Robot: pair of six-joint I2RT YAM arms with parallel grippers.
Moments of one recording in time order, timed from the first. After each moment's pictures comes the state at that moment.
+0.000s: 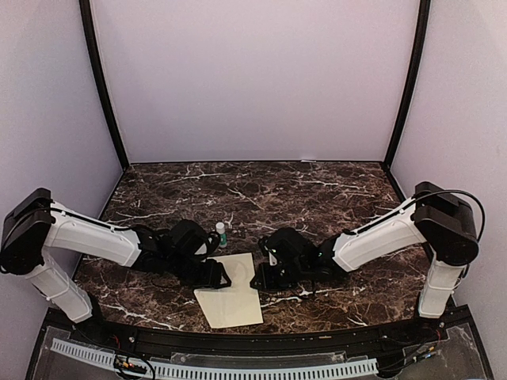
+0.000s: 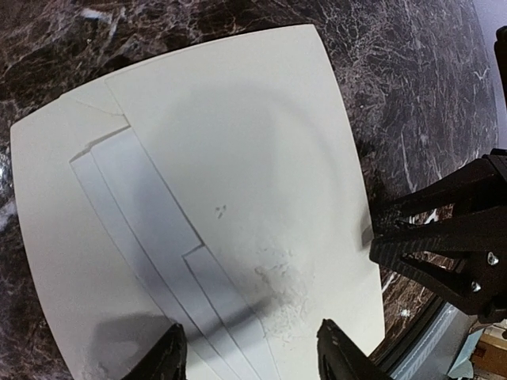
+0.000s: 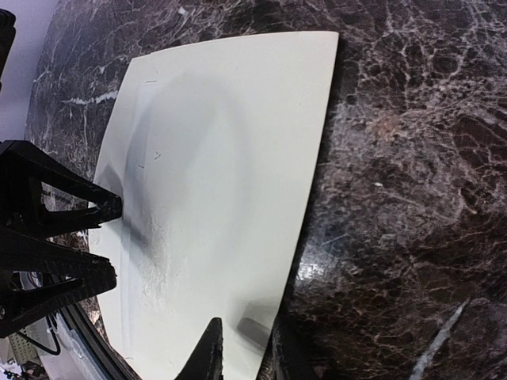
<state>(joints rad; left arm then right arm) -0.94 1.53 0.68 -0.13 0.19 -0.83 1.13 1.83 0.90 0.08 -0.13 0.89</state>
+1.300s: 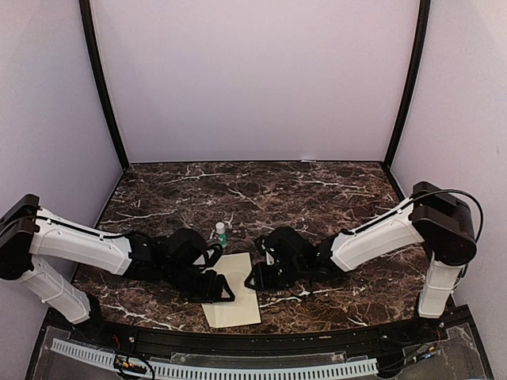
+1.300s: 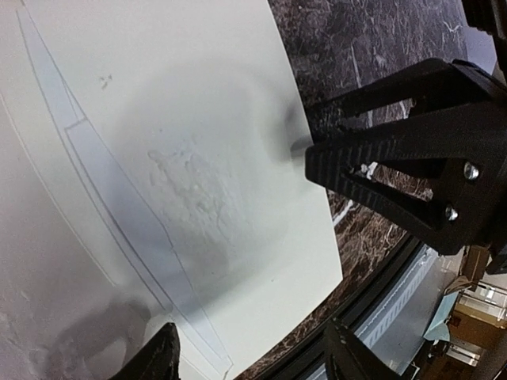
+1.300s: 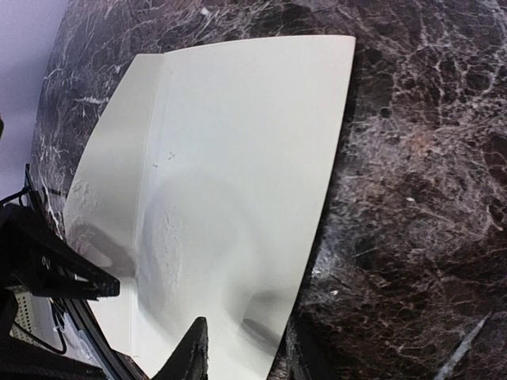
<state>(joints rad) -1.03 1.44 0.65 -0.18 0.28 -0.93 1.13 1.85 0.92 0.09 -0.13 0.88</state>
